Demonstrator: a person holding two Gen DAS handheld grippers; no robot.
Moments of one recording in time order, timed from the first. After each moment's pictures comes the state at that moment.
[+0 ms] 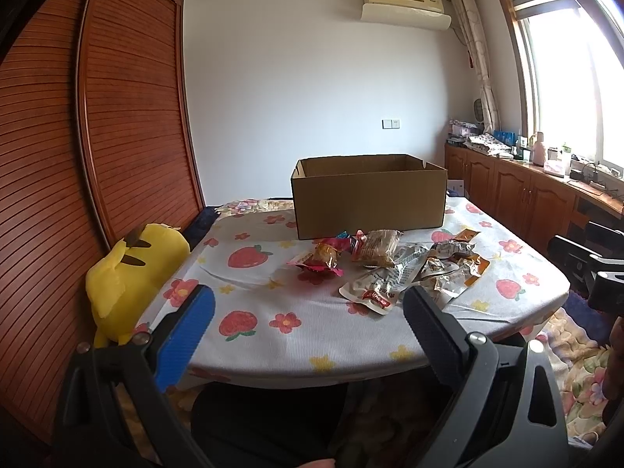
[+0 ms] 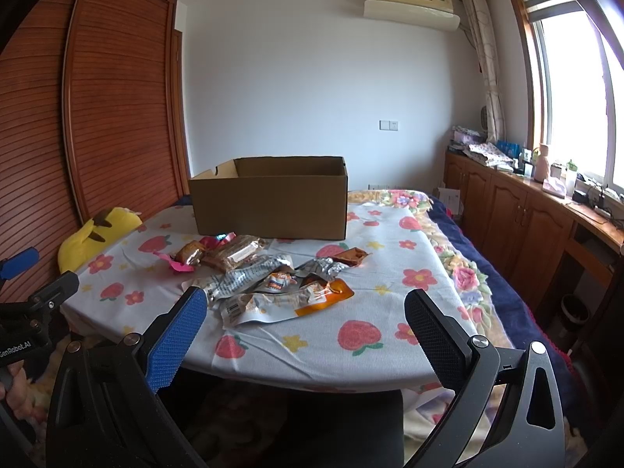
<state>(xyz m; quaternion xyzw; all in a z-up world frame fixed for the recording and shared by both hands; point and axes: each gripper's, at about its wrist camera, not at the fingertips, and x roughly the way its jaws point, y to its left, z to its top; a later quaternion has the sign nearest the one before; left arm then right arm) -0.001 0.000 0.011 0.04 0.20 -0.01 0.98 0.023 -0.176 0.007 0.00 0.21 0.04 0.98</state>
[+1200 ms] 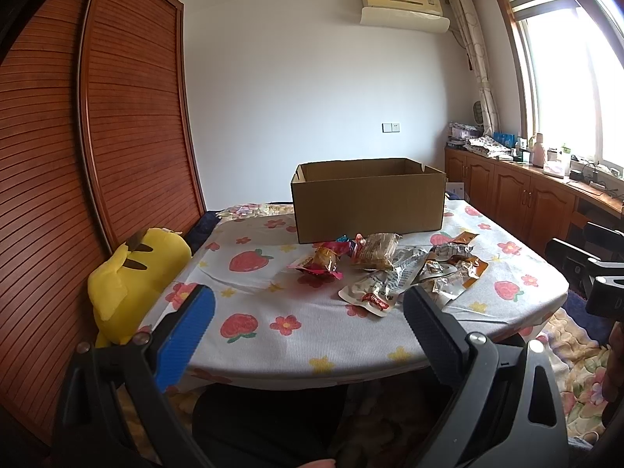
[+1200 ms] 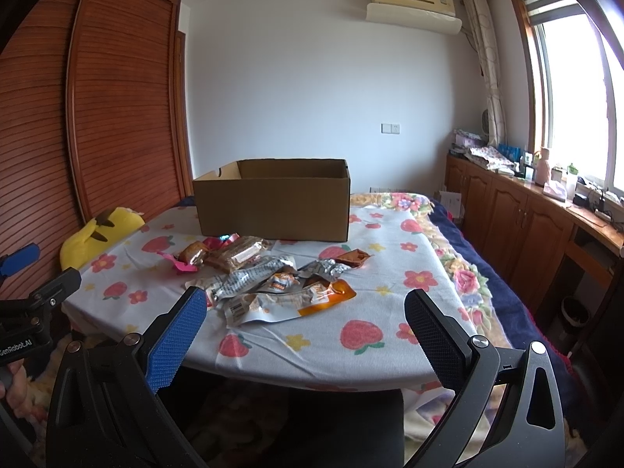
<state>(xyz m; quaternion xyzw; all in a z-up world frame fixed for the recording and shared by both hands) -0.006 0.000 0.015 0.04 0.19 -0.01 0.98 0.019 -0.174 0.008 0.00 0.20 0.04 0.98</state>
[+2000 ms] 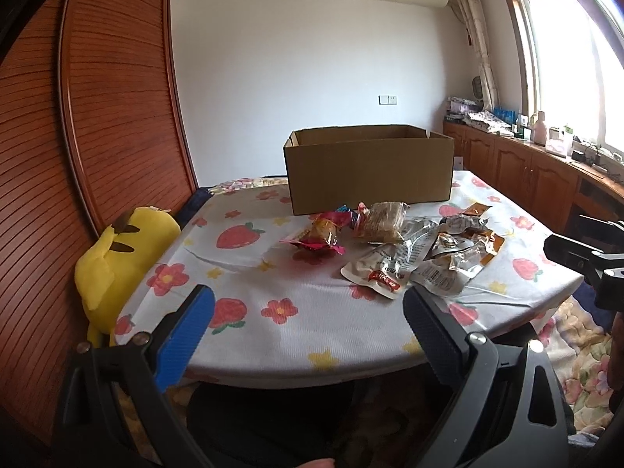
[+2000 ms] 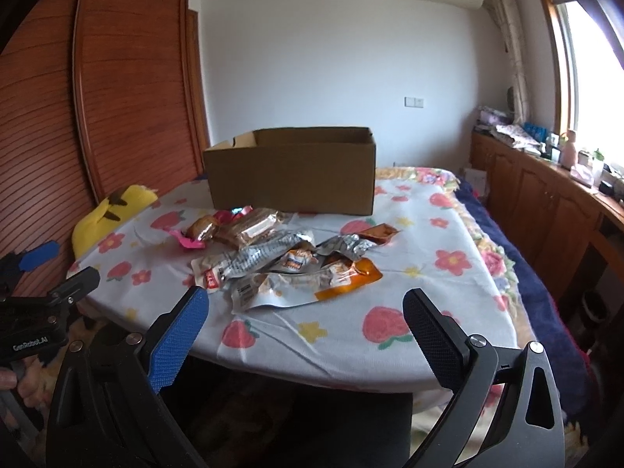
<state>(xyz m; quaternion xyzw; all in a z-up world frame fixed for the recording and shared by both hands) 0.037 0.002 -0.015 0.05 0.24 -0.02 0.97 0.059 -0.175 -0.018 0.01 0.25 0.08 0.96</state>
